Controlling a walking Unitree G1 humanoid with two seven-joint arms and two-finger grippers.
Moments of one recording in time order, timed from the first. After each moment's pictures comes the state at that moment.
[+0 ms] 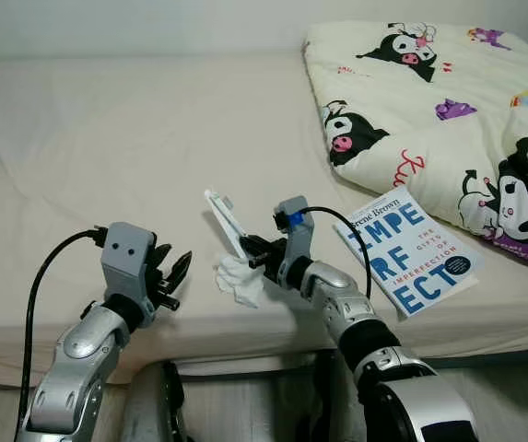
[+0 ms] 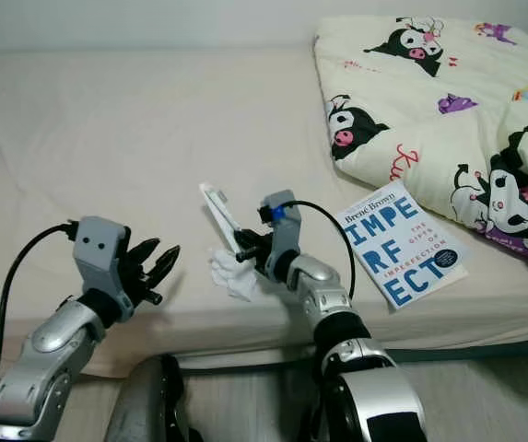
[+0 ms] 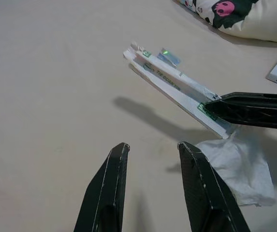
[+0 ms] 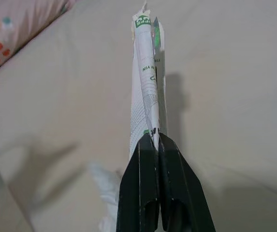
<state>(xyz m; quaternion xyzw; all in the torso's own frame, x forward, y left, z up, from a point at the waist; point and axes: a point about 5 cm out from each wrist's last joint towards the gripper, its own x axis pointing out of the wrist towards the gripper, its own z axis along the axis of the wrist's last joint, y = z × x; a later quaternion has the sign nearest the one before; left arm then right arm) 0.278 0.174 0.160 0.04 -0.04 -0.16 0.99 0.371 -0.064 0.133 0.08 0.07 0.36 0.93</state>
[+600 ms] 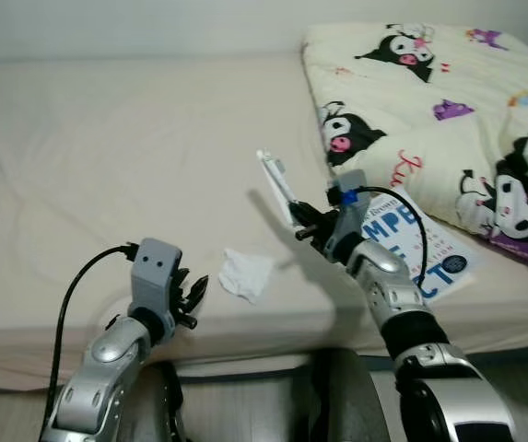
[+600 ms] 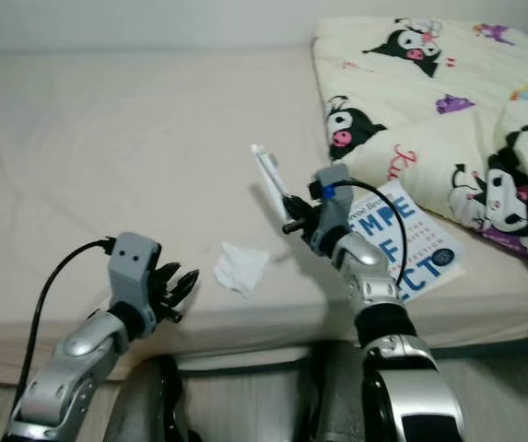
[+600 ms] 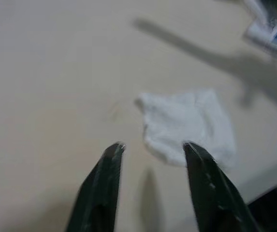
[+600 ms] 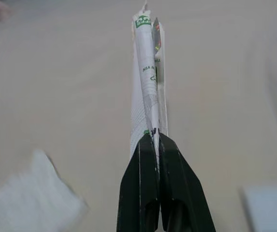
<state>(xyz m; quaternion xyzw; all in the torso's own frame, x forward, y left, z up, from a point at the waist) 0.283 0.137 0.125 0.00 0.05 -0.20 0.98 0.367 -0.163 0.153 -0.03 -0.01 0.25 0.97</state>
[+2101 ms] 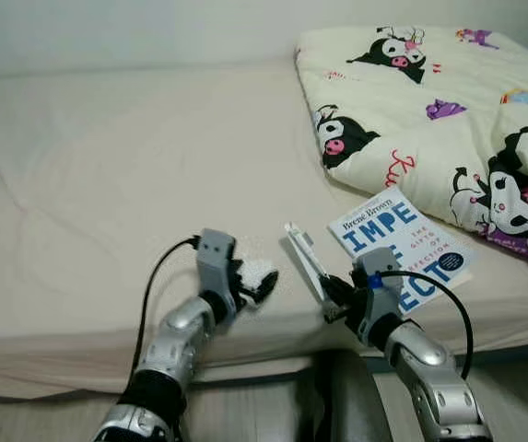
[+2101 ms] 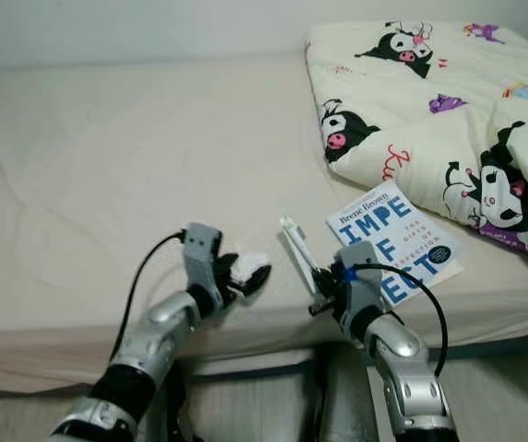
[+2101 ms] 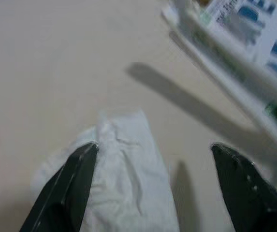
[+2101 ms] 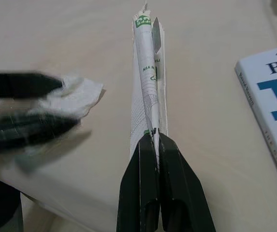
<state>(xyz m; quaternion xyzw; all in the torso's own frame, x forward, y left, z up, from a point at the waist) 0.330 0.068 0.089 -0.03 0.06 -0.30 0.95 0.290 -0.171 0.113 -0.04 0.07 0.22 0.97</state>
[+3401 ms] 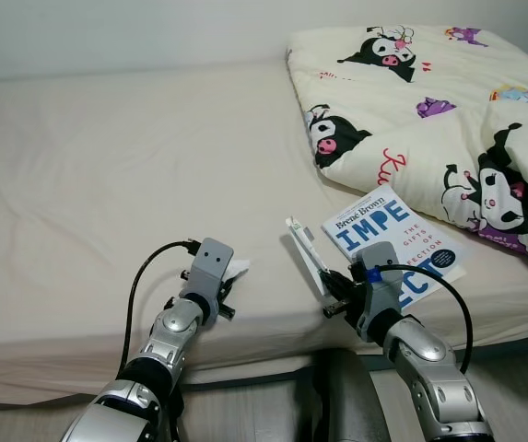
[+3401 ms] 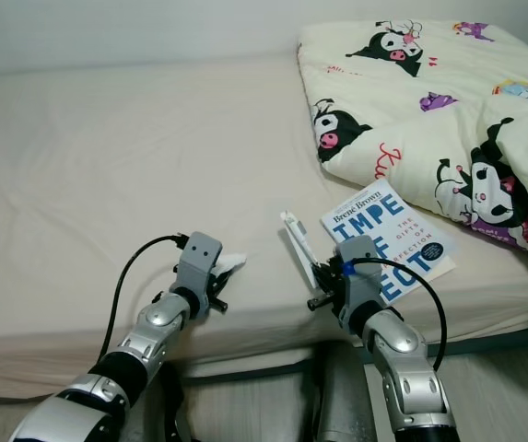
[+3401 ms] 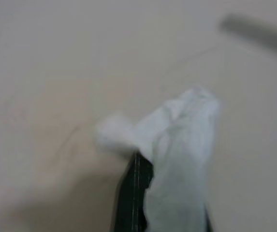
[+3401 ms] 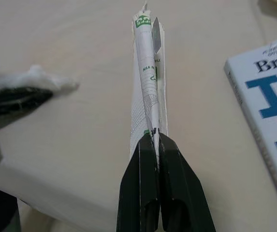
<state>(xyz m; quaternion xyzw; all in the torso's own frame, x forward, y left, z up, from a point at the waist) 0.346 0.105 0.078 0.05 0.06 -0.19 0.98 0.293 -0.165 0.114 -0.03 0.07 0.21 0.97</state>
